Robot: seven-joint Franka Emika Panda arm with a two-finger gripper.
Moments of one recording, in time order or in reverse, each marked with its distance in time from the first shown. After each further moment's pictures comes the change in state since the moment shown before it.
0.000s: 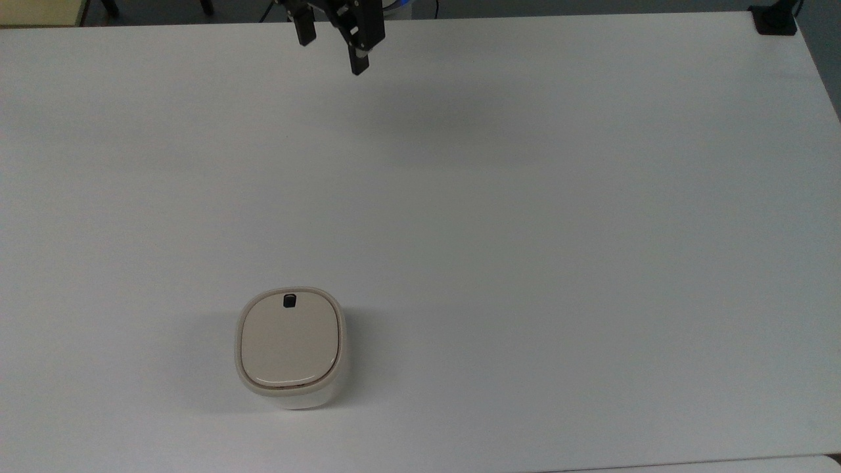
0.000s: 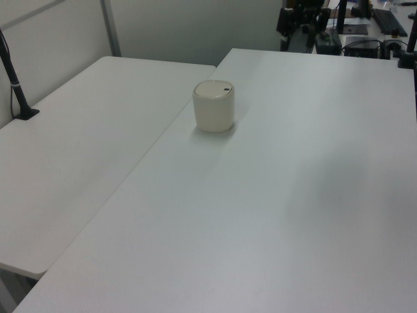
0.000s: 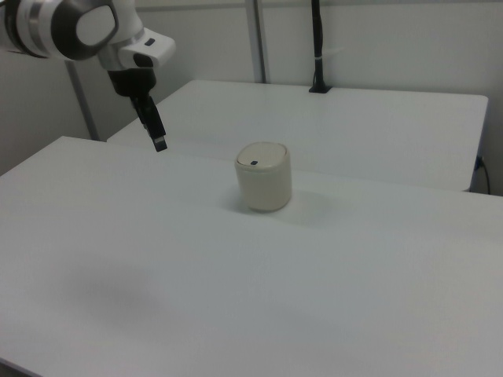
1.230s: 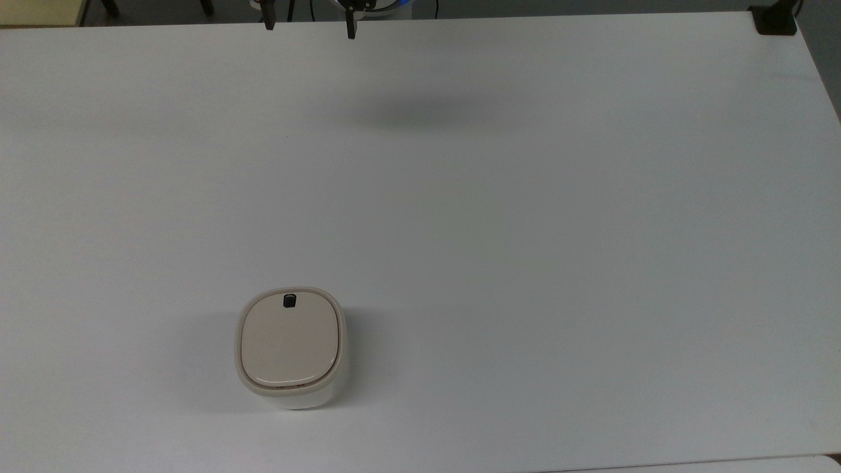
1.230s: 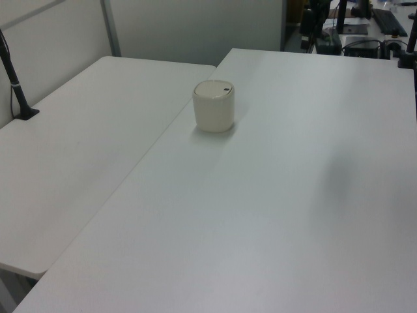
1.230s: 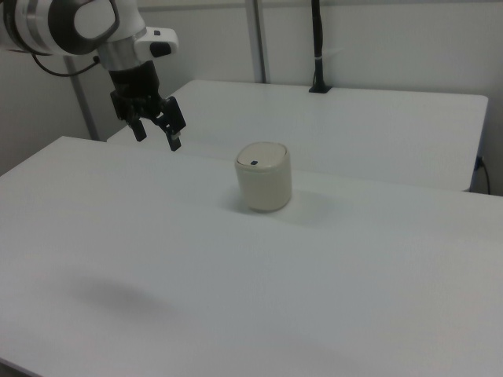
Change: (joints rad) arm -0.016 -0.014 -0.006 0.008 -0.057 -0.083 -0.565
